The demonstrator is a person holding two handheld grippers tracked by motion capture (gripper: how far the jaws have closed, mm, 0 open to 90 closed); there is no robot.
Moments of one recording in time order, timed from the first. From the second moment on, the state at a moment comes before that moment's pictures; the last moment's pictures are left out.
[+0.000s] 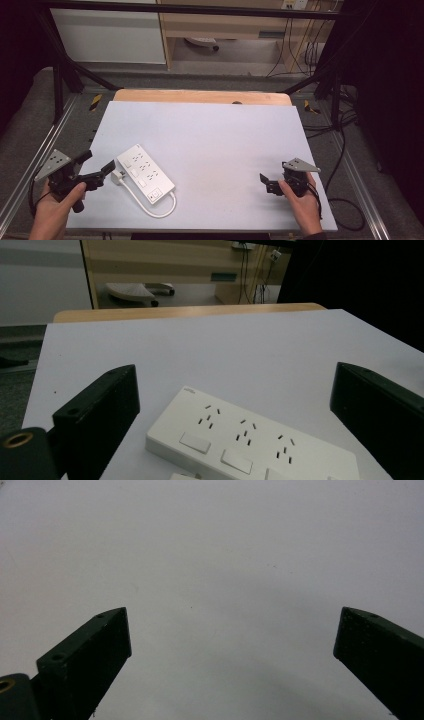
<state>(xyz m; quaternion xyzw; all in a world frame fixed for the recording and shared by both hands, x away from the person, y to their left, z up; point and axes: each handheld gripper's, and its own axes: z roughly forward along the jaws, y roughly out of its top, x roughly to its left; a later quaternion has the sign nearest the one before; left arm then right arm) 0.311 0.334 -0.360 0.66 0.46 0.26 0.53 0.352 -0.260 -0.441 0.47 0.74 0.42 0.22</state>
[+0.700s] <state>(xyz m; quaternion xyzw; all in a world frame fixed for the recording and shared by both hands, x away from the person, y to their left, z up) 0.328 0.328 -0.353 0.67 0.44 0.27 0.53 0.352 -0.261 -0.441 0.47 0.74 0.42 0.23</state>
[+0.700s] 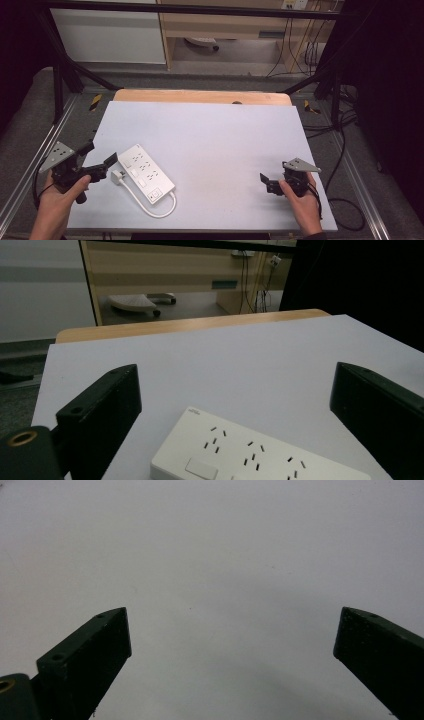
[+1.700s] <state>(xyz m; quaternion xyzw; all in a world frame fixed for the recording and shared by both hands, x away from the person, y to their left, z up) 0.354 0.313 -0.361 0.68 0.44 0.28 0.51 0.353 -0.262 -0.441 0.47 0.74 0.42 0.23</state>
